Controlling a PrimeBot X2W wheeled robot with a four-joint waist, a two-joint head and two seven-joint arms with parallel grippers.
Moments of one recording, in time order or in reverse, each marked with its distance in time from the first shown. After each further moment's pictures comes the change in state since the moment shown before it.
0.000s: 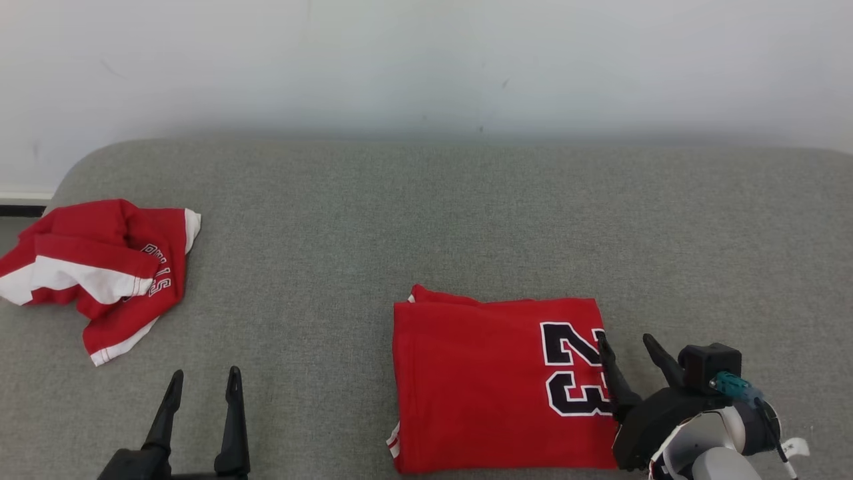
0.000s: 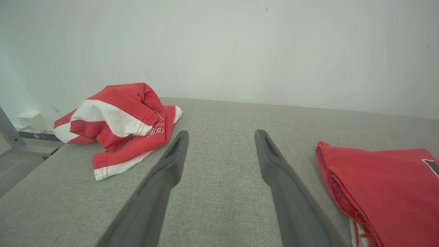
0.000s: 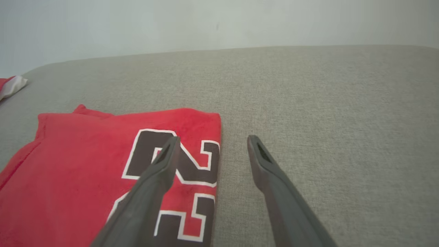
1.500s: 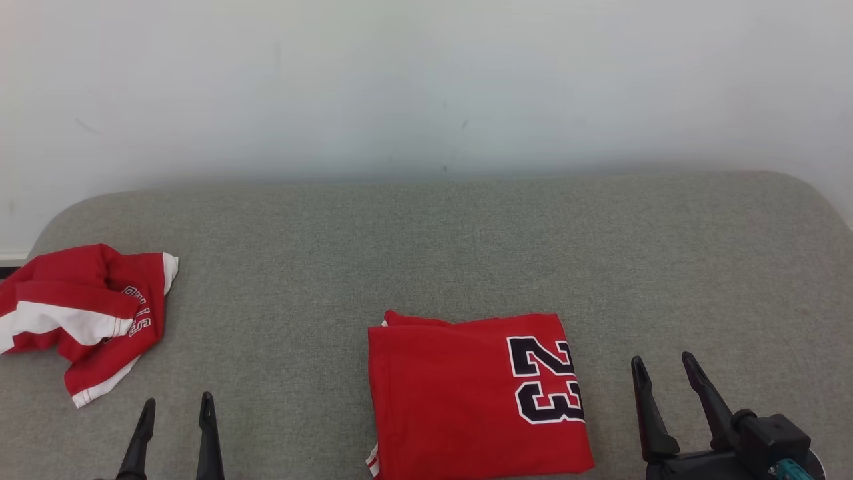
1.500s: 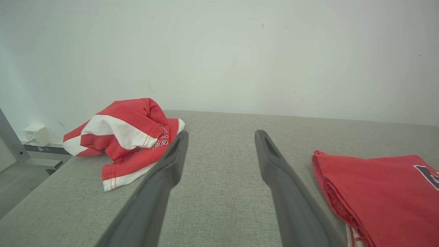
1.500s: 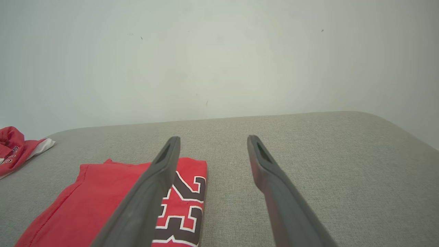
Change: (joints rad) left arm 0.047 -0.011 0.074 0.004 0.027 -0.010 -0.019; right arm 0.257 -0.003 -0.017 -0.320 -0.001 0.000 -0.185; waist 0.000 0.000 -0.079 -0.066
